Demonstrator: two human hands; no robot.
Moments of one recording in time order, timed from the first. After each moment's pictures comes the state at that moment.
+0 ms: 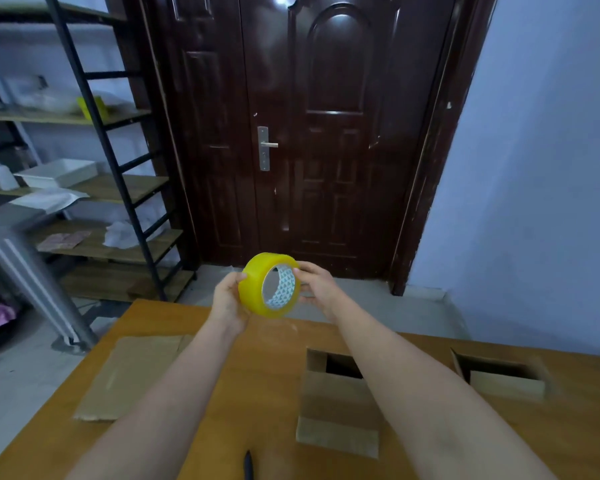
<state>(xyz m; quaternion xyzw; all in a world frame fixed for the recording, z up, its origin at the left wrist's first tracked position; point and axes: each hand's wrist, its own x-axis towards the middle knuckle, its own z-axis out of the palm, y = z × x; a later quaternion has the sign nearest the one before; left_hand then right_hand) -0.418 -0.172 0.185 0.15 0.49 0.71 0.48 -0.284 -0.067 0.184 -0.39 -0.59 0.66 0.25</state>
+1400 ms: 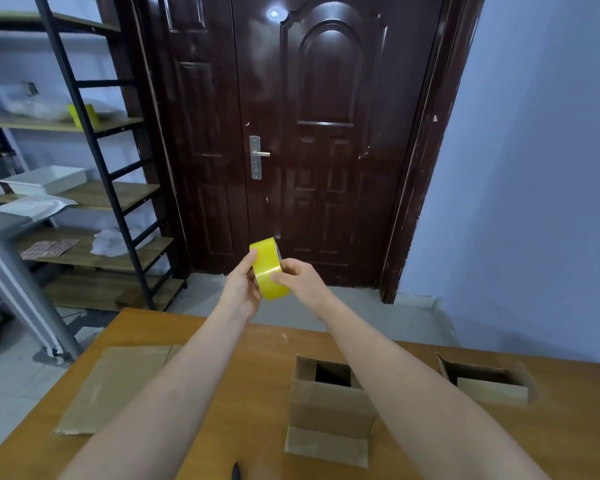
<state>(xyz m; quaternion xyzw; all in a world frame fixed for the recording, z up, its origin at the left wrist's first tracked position) -0.404 -0.127 0.201 0.16 0.44 0.73 0.50 -0.281 -0.086 0.219 -0.29 -0.71 0.56 0.29</state>
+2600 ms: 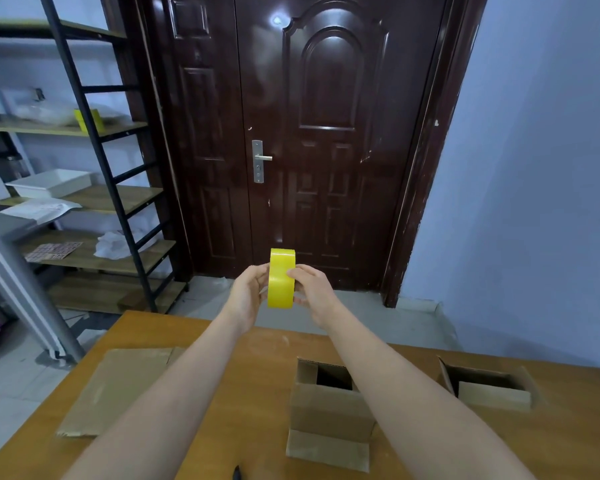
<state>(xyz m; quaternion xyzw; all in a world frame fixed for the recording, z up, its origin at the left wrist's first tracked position) -0.394 -0.146 0.205 0.34 0.50 0.64 0.48 -0.275 -0.089 0.214 -0.34 -0.57 0.67 0.33</state>
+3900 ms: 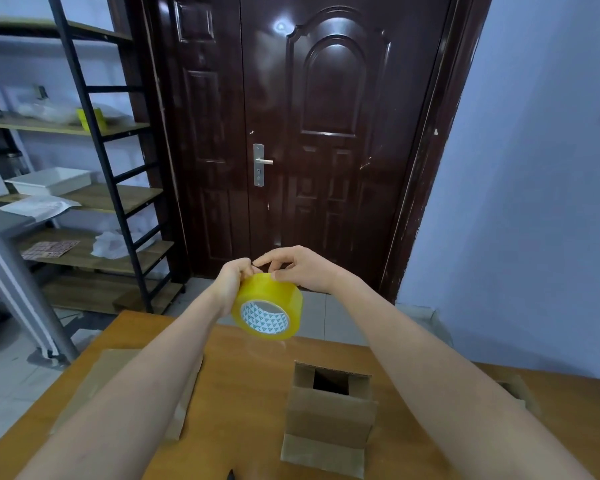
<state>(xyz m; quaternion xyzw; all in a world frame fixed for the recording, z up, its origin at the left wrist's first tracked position) -0.410 -0.164 0.248 0.30 0.58 0.58 0.49 -0.273 -0.080 0.280 -0.21 -0.89 0.38 0.14</state>
